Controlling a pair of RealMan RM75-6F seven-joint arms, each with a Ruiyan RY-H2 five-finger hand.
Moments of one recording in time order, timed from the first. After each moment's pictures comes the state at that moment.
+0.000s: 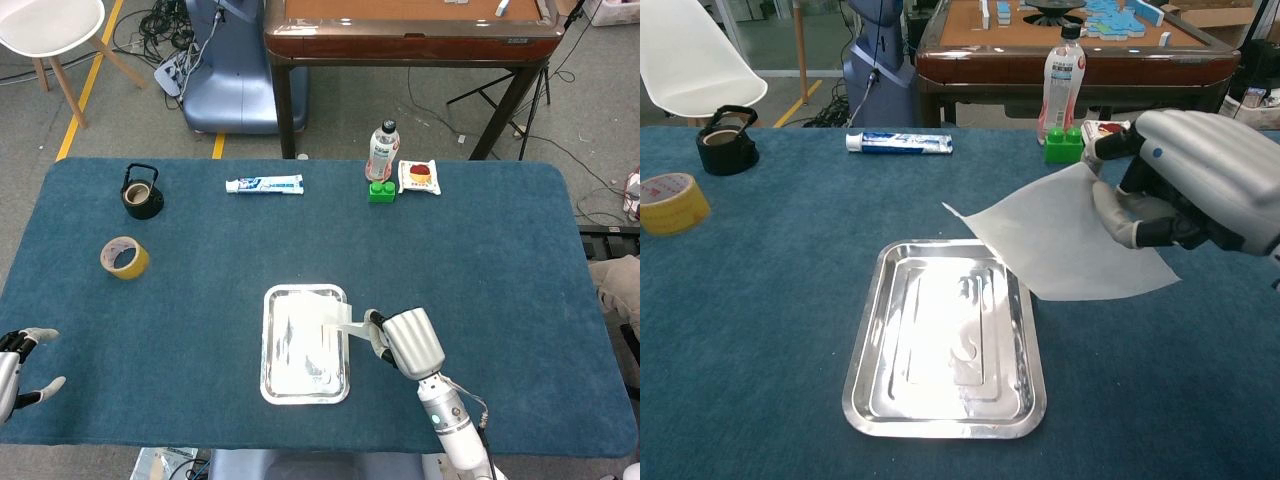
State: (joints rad) left arm -0.03 -1.10 -0.03 -1.56 1.52 1.55 -0.03; right arm 0.35 -1.67 0.13 -1.70 -1.58 1.33 -0.55
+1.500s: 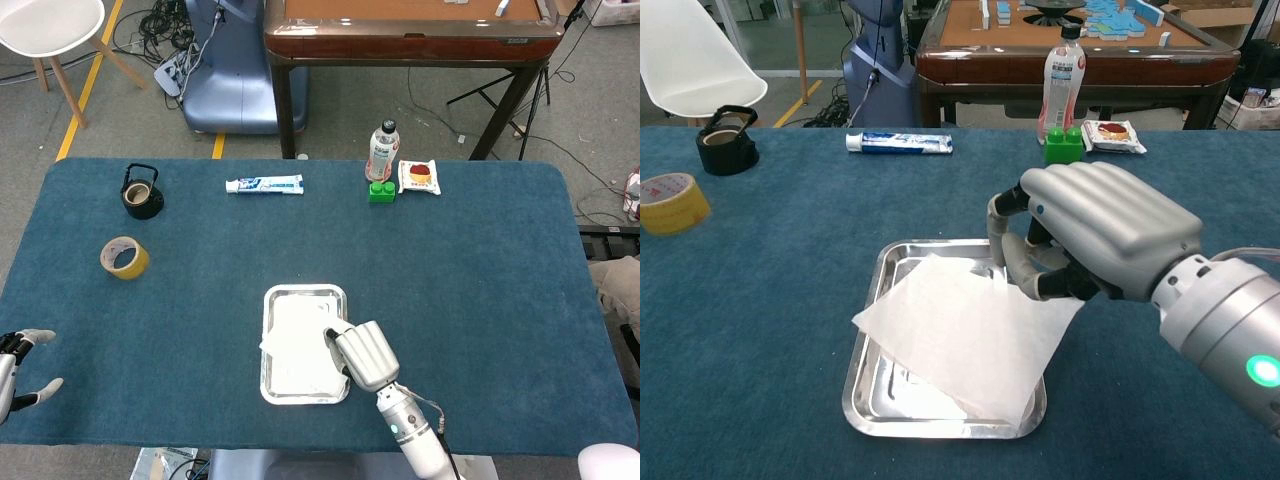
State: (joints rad) left arm -0.03 -1.09 -0.03 -1.57 1.53 1.56 -0.03; right arm 0.43 -1.80 0.08 -1.75 -1.44 1.25 -0.76
